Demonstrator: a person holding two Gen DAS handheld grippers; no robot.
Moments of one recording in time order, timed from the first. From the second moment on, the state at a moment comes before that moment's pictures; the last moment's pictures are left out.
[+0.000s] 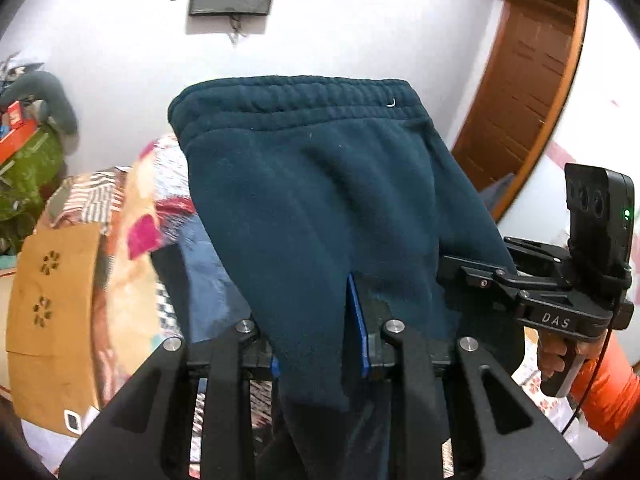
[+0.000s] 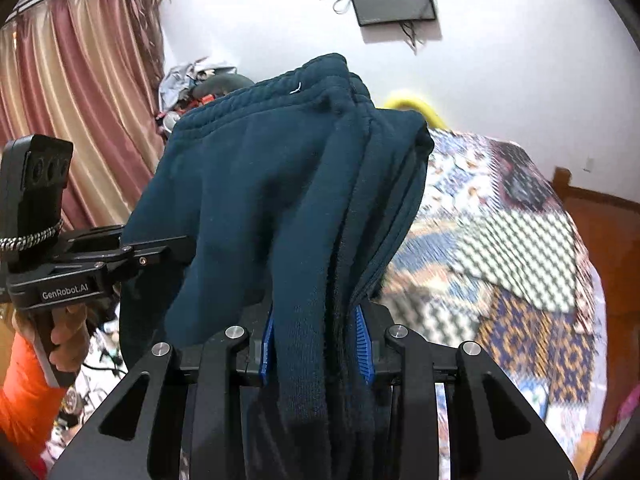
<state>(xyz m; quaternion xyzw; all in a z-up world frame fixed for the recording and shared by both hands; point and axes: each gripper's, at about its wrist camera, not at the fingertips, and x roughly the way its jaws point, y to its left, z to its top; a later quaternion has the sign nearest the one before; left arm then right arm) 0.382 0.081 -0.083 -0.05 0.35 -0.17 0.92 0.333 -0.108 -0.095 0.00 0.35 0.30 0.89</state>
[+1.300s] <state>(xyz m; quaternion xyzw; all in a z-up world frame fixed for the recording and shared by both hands) 0.537 0.152 -0.228 -0.07 0.46 -0.03 0.89 0.446 -0.054 -0.180 -0.08 0.45 0.23 0.86</state>
